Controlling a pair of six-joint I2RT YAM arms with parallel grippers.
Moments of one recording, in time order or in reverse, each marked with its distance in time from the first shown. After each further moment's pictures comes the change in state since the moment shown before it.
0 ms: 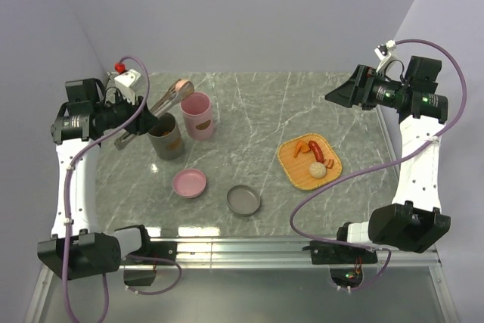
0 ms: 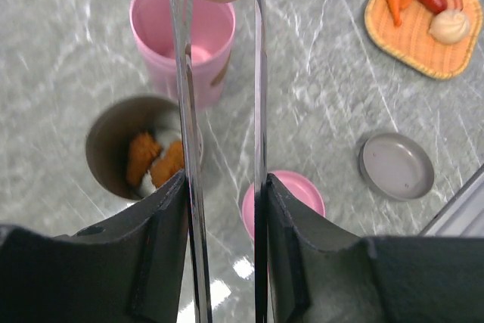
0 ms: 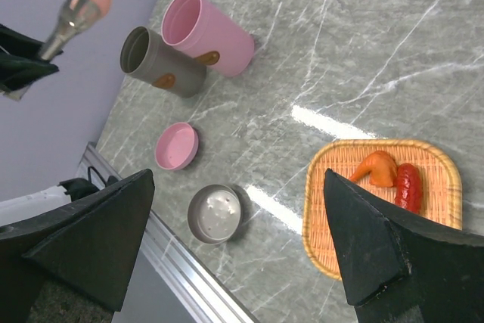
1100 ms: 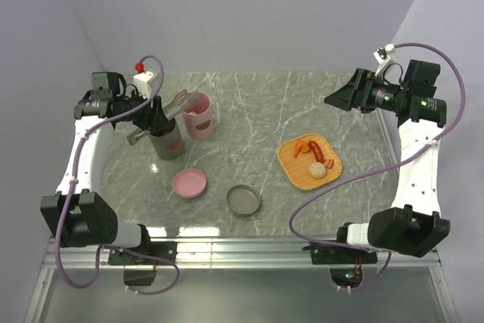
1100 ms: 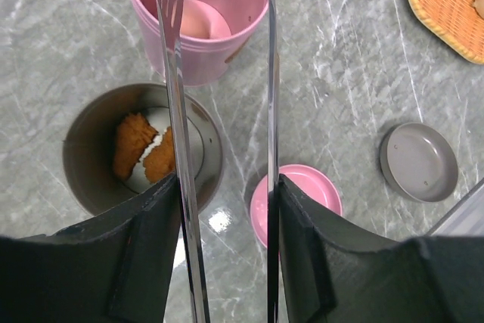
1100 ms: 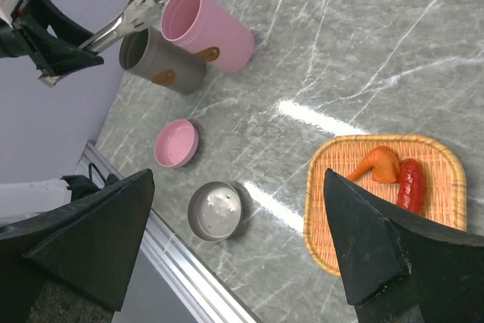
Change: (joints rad) left arm -0.069 0.203 -0.023 0.033 -0.121 -0.028; right arm 0.000 -0.032 -0.045 0.013 0.001 0.000
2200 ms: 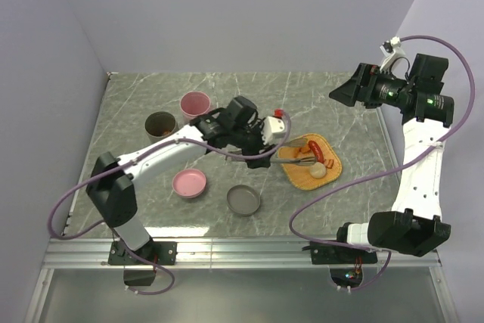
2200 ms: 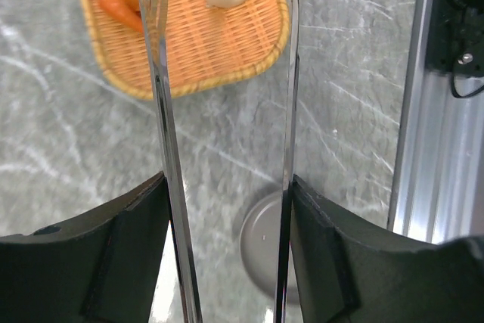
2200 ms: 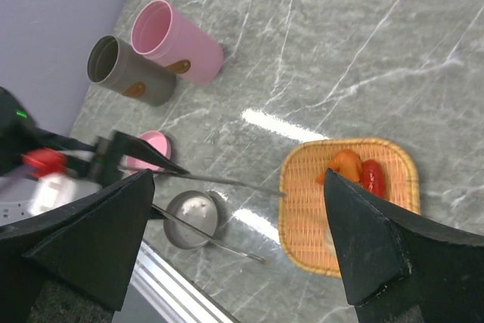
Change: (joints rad) left arm -0.935 0.260 0.086 0.304 -0.194 -0.023; right arm 0.000 0.005 0.094 -0.051 0.105 -0.027
